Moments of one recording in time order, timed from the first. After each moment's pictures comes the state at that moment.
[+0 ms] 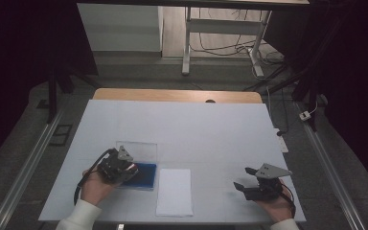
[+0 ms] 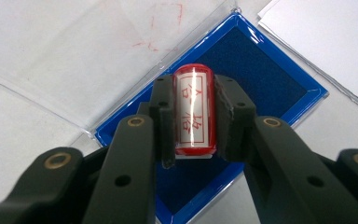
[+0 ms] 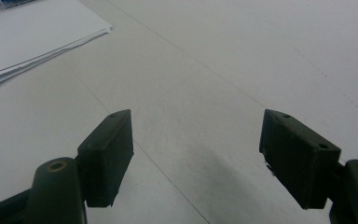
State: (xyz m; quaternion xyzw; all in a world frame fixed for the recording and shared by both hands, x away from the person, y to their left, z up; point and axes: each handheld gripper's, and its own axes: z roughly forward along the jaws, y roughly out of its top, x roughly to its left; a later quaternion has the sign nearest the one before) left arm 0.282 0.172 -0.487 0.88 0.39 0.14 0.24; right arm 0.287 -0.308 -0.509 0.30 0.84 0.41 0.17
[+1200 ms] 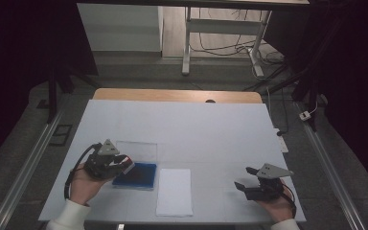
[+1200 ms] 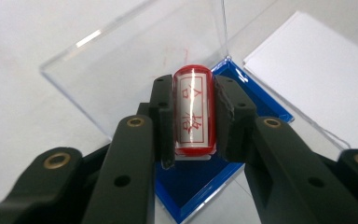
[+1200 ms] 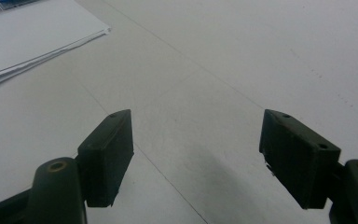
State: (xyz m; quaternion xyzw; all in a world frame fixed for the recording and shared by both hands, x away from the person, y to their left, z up) left arm 0.269 0.203 -0.452 0.84 0.40 0.15 0.33; right arm 0.286 -0.310 -0.507 0.30 0.84 0.41 0.18
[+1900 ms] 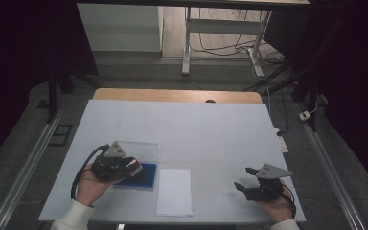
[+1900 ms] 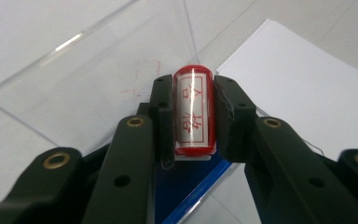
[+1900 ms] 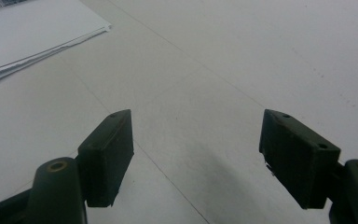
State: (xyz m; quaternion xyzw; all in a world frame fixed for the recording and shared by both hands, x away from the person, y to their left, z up) left arm 0.273 0.181 -0.461 0.86 0.37 0.13 0.34; right arm 0.286 -0.310 -0.509 0.29 0.85 0.41 0.18
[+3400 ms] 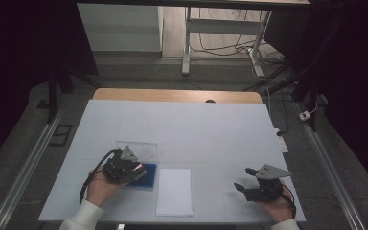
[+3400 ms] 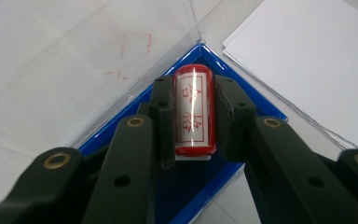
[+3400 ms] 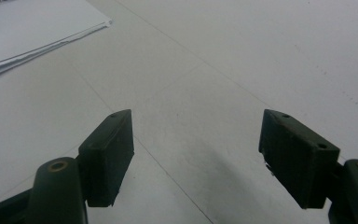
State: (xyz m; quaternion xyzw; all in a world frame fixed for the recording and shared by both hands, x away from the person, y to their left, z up) left arm 0.282 0.159 -0.486 0.88 0.37 0.12 0.28; right arm 0.286 -0.309 -0.510 0.29 0.85 0.41 0.17
